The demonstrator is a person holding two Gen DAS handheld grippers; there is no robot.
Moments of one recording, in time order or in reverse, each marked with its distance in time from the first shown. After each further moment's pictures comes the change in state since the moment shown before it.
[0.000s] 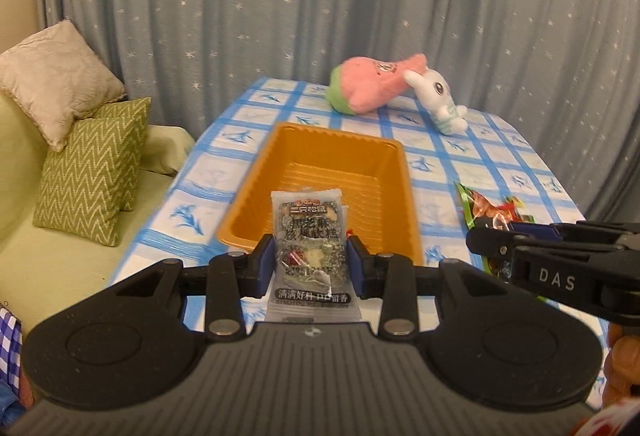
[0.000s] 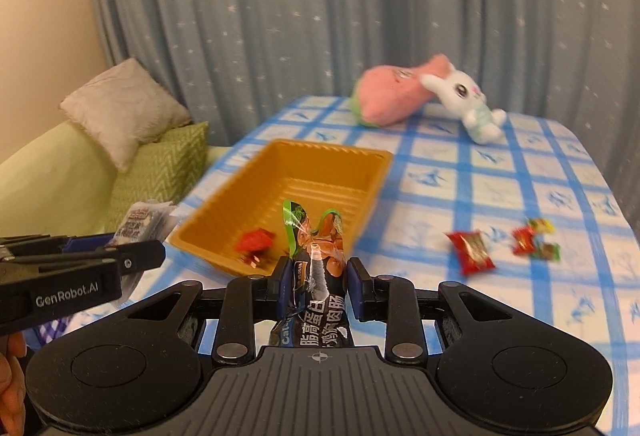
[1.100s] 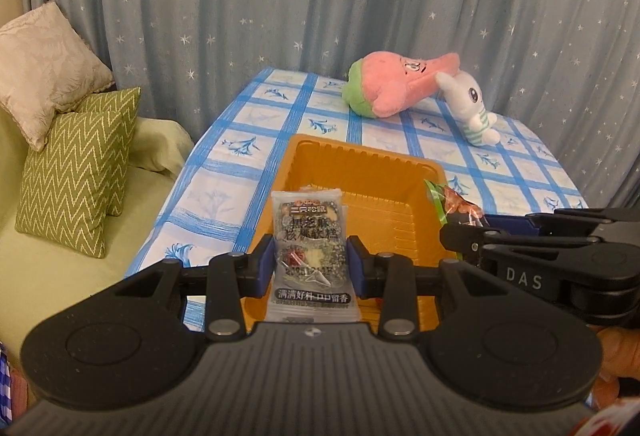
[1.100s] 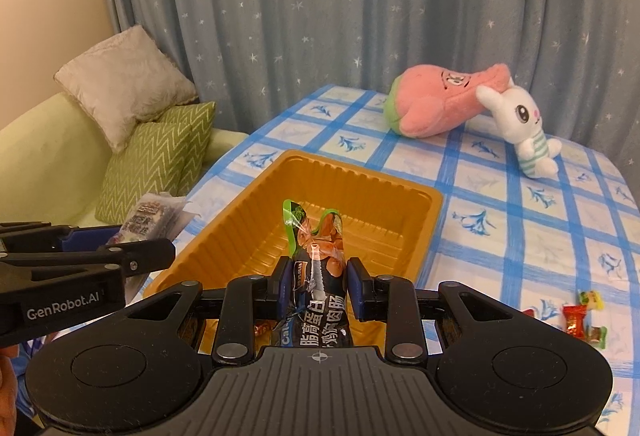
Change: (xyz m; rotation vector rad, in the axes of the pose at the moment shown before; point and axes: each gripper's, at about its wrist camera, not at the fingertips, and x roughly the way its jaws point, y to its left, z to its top) left arm 0.102 0.037 0.053 -0.018 0.066 -0.026; right arm 0.112 0.009 0.063 -0.087 0.084 0.017
